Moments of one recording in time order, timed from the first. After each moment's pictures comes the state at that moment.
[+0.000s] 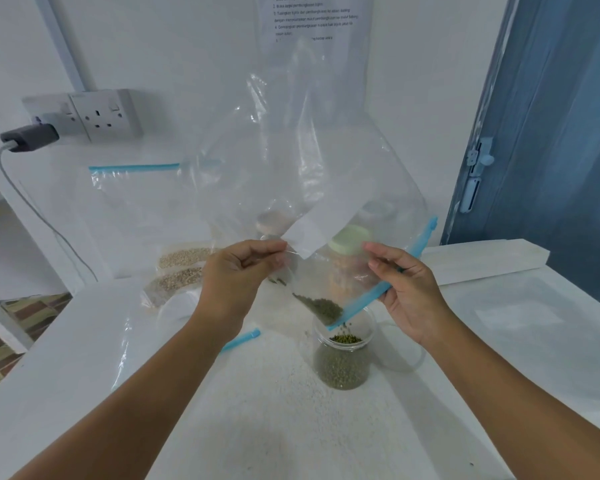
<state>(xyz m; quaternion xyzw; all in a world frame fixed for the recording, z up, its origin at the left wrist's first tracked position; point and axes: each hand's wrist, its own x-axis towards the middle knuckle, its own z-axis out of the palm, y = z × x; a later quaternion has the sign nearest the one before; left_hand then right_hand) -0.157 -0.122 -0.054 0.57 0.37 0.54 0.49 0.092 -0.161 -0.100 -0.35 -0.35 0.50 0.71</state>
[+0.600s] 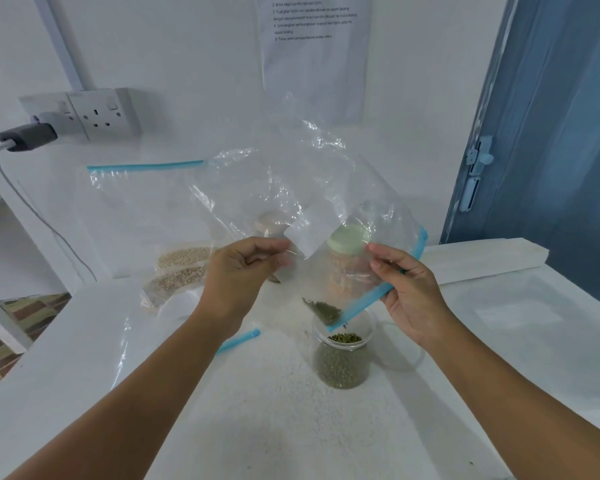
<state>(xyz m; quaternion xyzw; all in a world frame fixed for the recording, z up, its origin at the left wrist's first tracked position) -0.155 -0.115 -0.054 0.61 0.36 0.53 0.46 0.096 -0.158 -0.107 -0.35 -0.33 0.50 0.72</state>
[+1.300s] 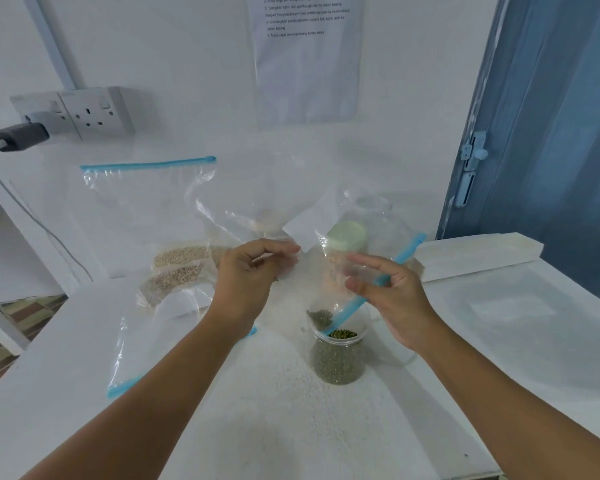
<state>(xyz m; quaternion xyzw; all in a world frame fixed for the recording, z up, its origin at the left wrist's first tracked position) -0.136 -0.125 -0.060 0.60 0.37 0.54 0.47 0.088 -0.168 -0.117 -0.43 -0.45 0.43 0.65</state>
